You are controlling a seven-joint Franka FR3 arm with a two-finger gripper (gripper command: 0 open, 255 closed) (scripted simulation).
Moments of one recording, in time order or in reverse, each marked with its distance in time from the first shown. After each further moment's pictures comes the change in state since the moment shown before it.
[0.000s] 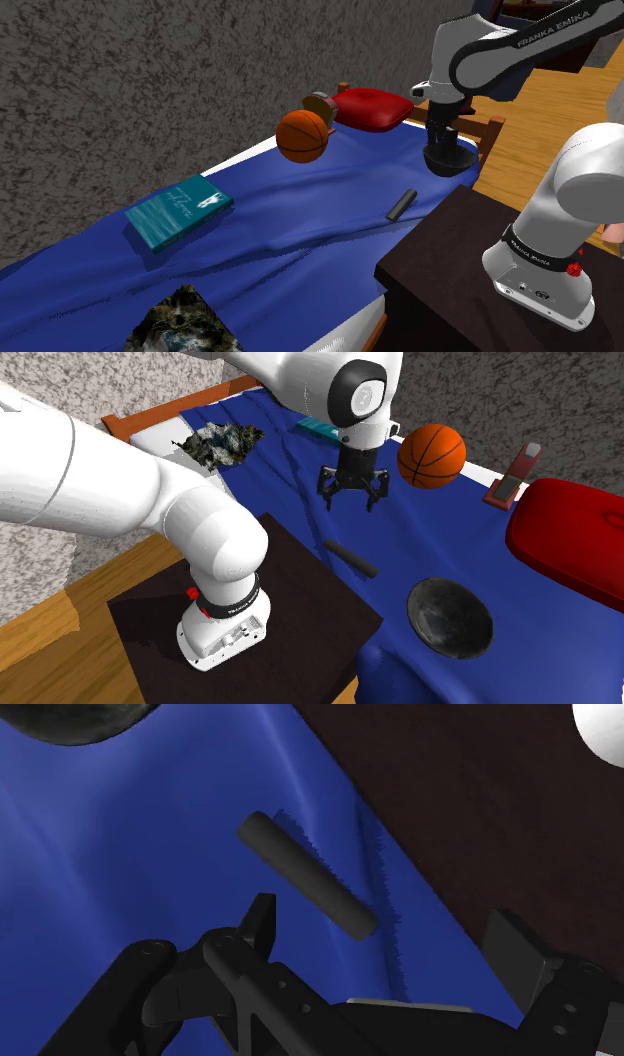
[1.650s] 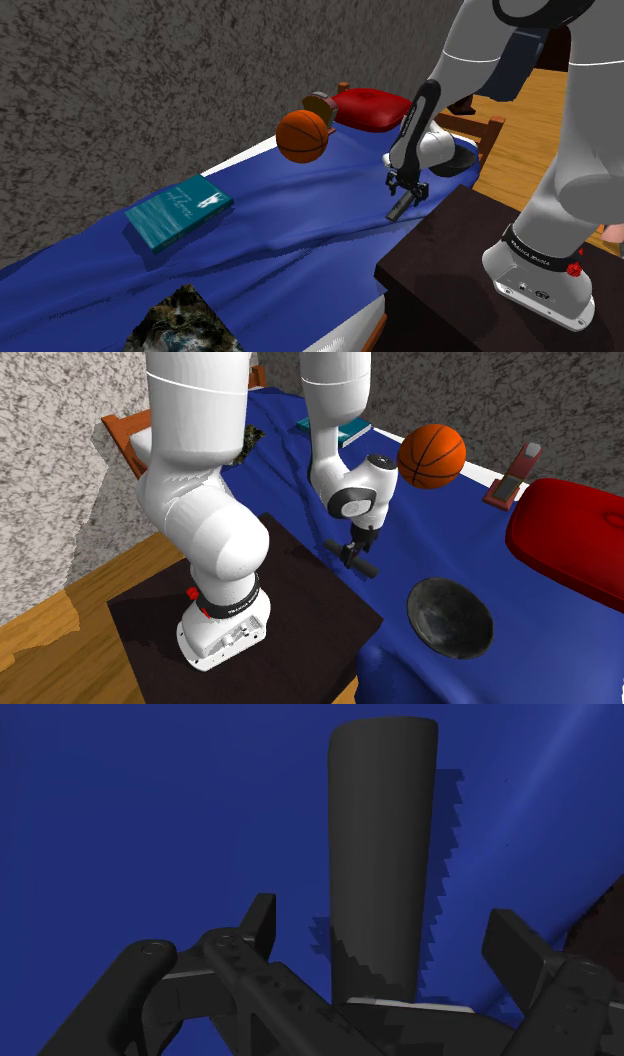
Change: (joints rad) arm 0.033 0.982 0.029 0.112 0.566 0.879 -1.234
